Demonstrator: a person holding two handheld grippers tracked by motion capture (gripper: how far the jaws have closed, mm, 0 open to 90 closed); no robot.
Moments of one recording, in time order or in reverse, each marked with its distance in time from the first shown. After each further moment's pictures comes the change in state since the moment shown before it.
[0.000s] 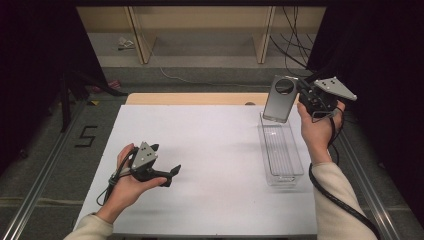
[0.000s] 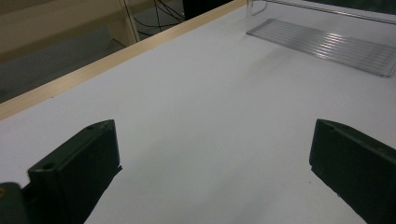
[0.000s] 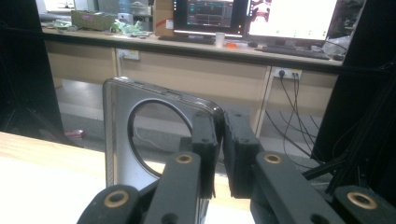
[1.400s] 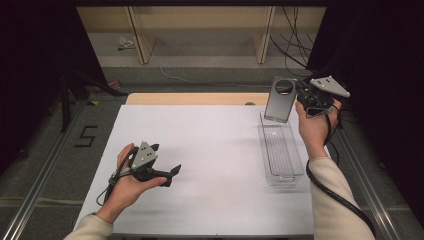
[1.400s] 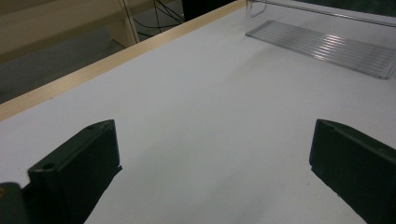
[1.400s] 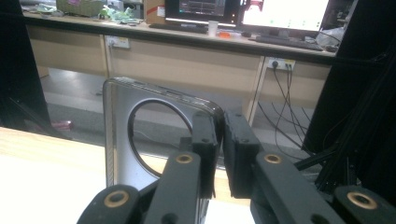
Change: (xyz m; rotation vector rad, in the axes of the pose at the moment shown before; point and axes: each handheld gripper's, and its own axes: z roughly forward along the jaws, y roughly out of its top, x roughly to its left) left arm 0.000 0.000 0.000 -0.002 -0.002 -0.001; right arm -0.004 -0.008 0.018 0.041 -0.034 -0.016
